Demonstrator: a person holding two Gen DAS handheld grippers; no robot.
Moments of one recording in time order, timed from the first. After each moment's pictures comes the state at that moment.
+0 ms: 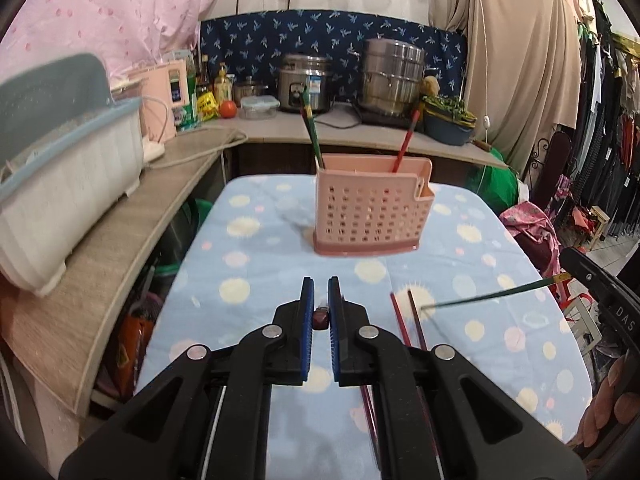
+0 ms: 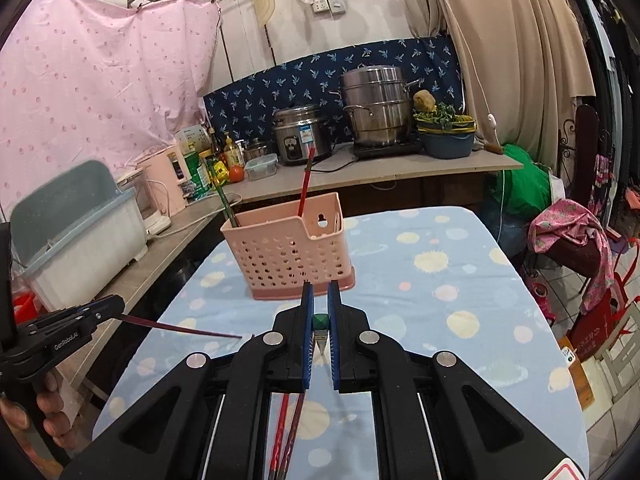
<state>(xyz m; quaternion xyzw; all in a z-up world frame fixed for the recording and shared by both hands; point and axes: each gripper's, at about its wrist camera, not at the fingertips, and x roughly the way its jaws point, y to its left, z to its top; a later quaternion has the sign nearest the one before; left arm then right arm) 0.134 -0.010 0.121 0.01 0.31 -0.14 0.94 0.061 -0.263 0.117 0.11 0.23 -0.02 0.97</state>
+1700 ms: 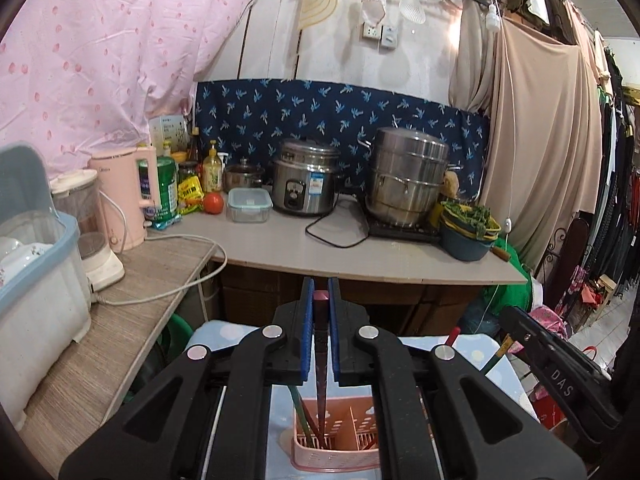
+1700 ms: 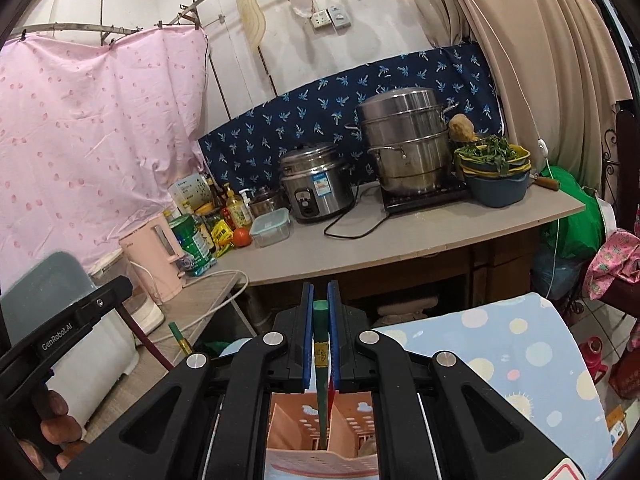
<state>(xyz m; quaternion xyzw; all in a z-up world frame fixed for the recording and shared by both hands) 0.343 -0.065 0.213 -0.04 0.21 -0.13 0.97 0.301 -0.281 0.176 0.16 0.19 0.01 0.97</state>
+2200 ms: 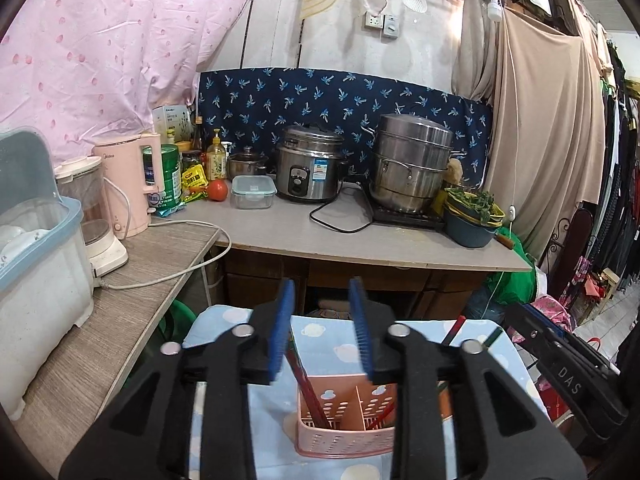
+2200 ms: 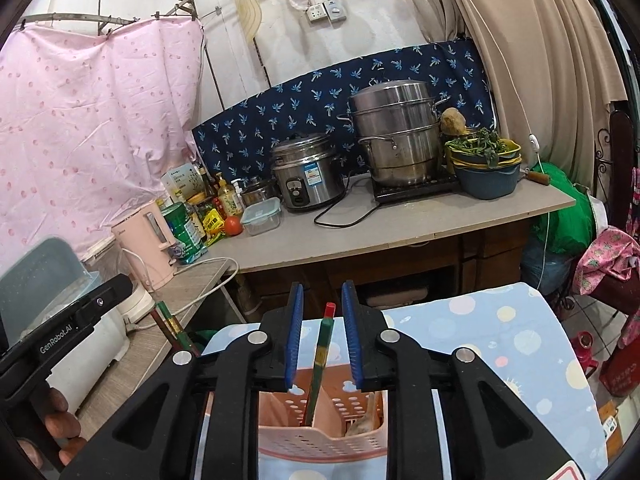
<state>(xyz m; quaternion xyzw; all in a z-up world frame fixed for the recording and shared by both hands) 0.333 -0.063 0.200 -0.04 0.21 -0.12 0.97 0.284 -0.284 0.167 0.15 0.20 0.00 0.97</state>
